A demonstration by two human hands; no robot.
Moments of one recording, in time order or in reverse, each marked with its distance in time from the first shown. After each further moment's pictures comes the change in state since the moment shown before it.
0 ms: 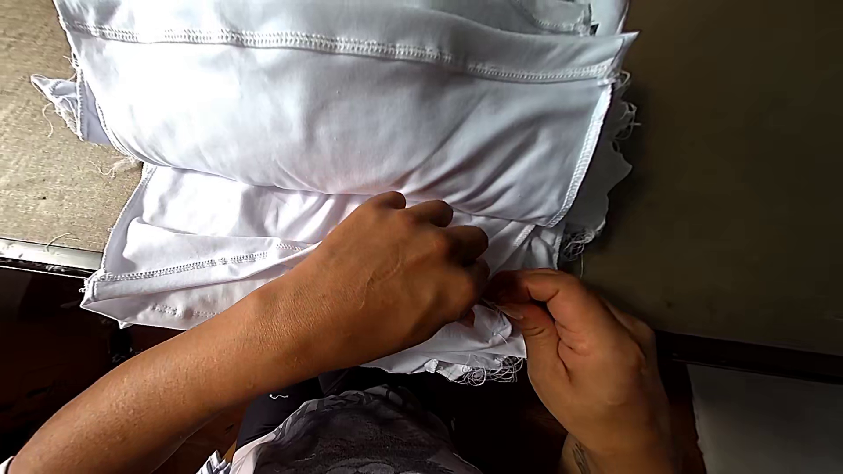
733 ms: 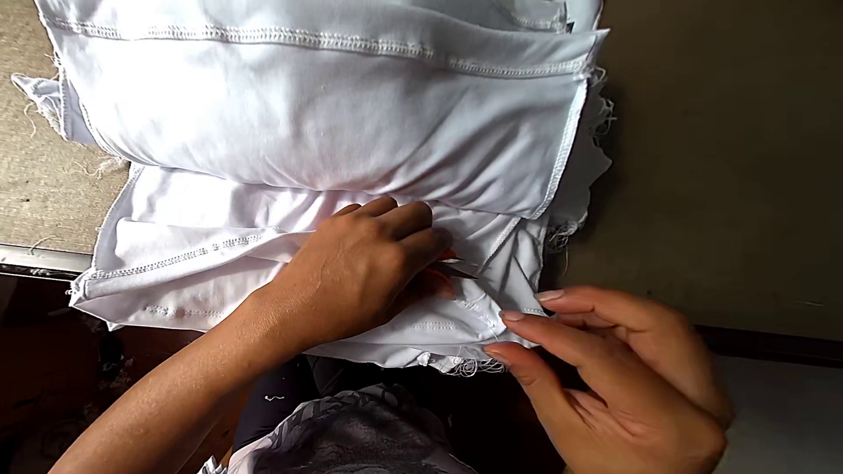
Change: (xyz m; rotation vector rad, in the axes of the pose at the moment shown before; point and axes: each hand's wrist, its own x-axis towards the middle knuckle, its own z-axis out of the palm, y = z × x) left_hand -0.015 -0.006 0.031 -0.174 0.162 -0.158; right_hand -0.027 -0.016 -0.012 -0.012 0.170 0.076
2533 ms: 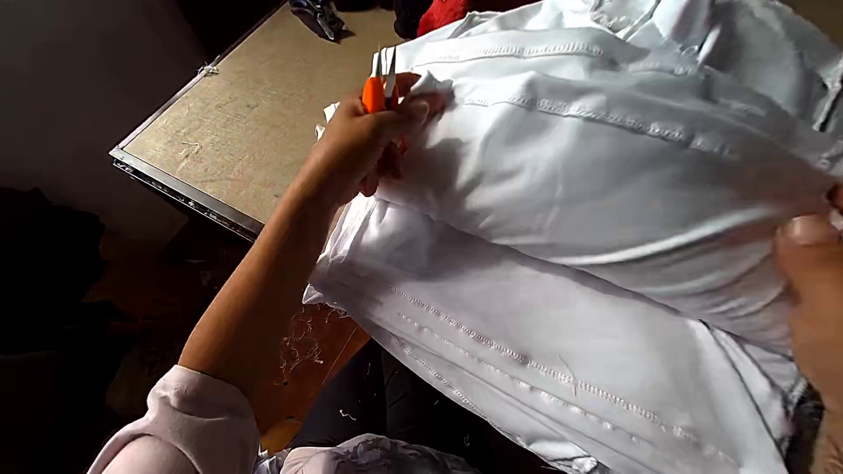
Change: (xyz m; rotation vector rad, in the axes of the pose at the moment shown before) left_hand -0.059 -0.105 -0.136 -0.858 0.631 -0.805; right_hand 0.145 0.062 0.058 0.228 -0.126 0.128
